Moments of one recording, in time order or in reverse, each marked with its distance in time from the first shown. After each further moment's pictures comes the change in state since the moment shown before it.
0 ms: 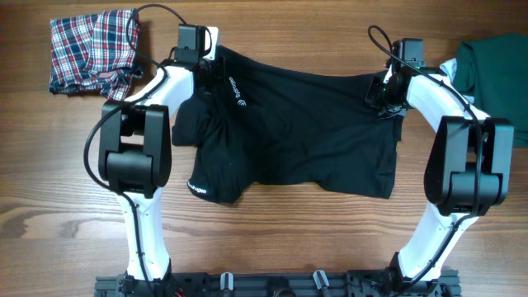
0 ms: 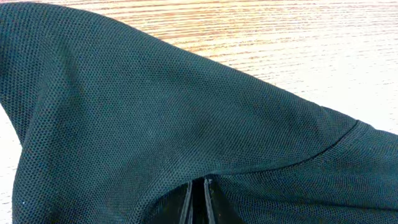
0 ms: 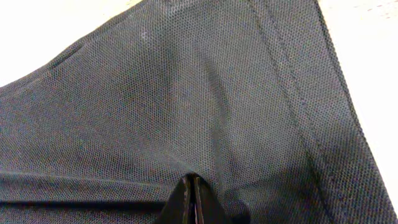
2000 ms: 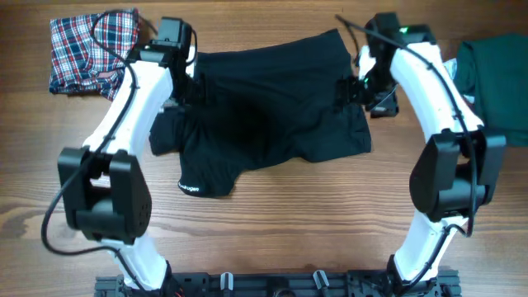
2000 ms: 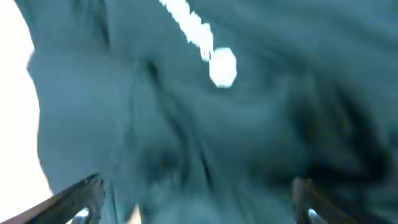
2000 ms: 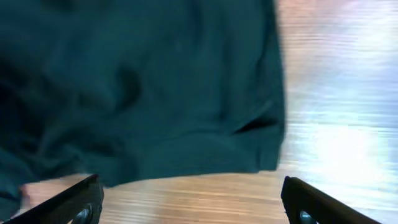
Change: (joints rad) left arm 0.000 -0.363 -0.002 -0.780 -0.108 -0.141; right arm 0.160 -0.032 0.343 -0.717 -0.098 -0.139
